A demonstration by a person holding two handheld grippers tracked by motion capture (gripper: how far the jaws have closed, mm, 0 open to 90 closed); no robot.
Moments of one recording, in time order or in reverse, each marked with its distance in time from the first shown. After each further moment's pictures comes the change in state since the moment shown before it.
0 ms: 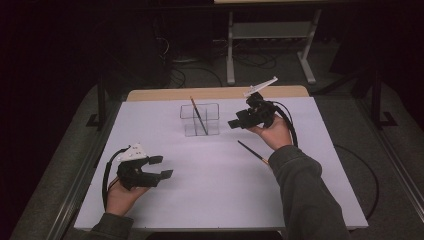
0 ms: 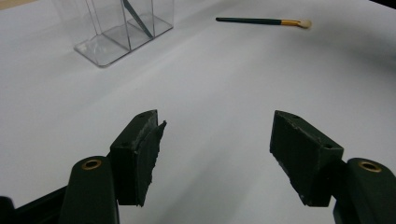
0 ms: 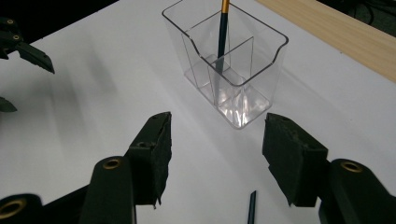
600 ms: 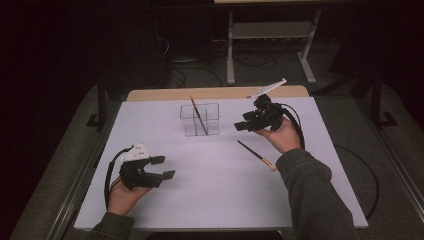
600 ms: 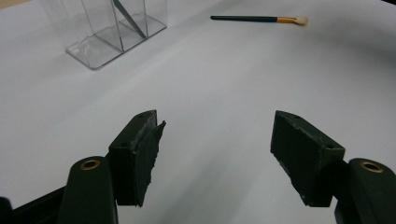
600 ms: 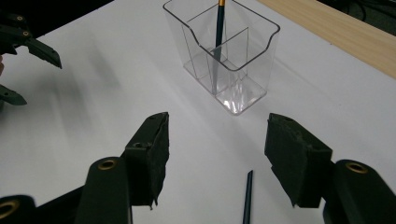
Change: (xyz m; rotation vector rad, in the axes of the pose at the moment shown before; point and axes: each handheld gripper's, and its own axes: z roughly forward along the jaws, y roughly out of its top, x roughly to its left) left arm -0.003 0.002 0.004 0.007 -0.007 0.015; right arm 0.003 -0.011 -0.019 -0.006 -0.015 0.002
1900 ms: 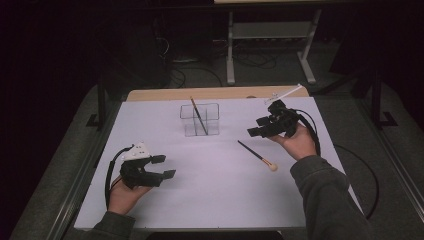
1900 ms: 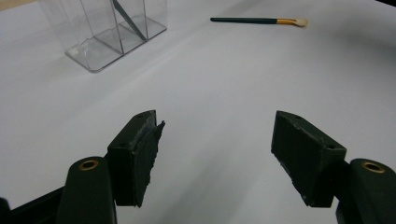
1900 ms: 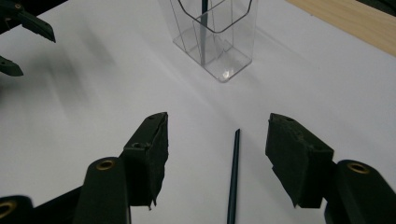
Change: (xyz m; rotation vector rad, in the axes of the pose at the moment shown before) left arm 0.000 0.002 0.002 -0.003 -0.010 0.000; right arm -0.002 -0.026 -0.028 0.038 -0.041 0.043
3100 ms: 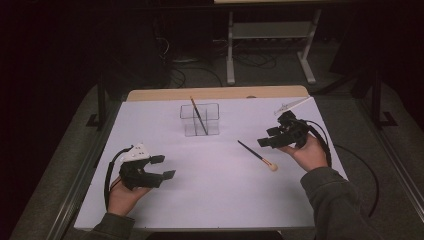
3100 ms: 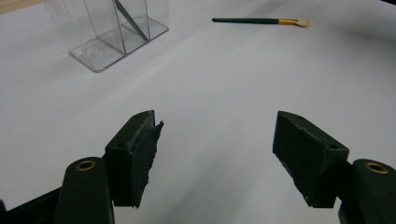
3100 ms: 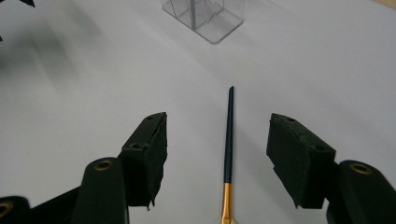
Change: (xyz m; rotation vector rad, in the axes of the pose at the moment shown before) left arm -0.004 0.000 -0.003 -0.006 0.021 -0.008; right arm -0.002 -0.035 -0.009 0.047 -0.029 0.045
